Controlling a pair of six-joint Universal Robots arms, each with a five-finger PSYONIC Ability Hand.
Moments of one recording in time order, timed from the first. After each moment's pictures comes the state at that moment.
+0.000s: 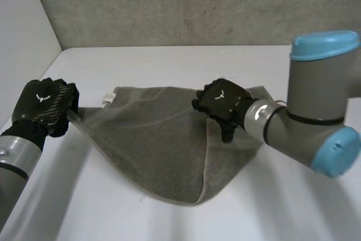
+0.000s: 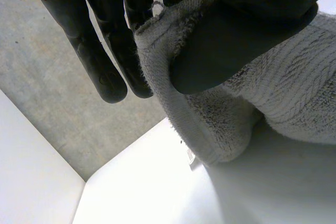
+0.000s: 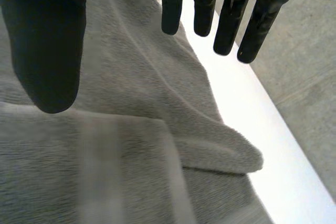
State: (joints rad) left arm 4.63 -1.49 -2.15 3.65 -1.30 3.47; right arm 2.08 -1.03 1.19 0.27 1.23 2.43; left_hand 1.20 1.22 1.22 1.22 1.04; right_hand 0.29 0.33 0.34 0.34 0.17
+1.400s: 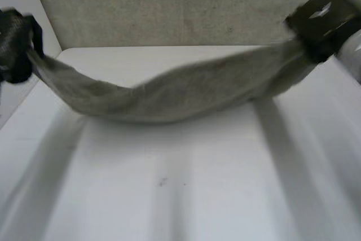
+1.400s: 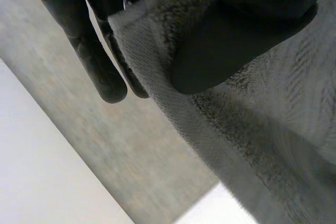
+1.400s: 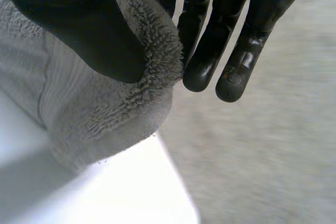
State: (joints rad) left arm 4.66 -1.29 -1.90 3.47 -1.32 3.43; right arm 1.85 -1.39 1.20 0.29 1.42 2.38; left_hand 1.20 1.22 1.22 1.22 1.04; right_hand 0.96 1.17 1.19 1.19 0.98
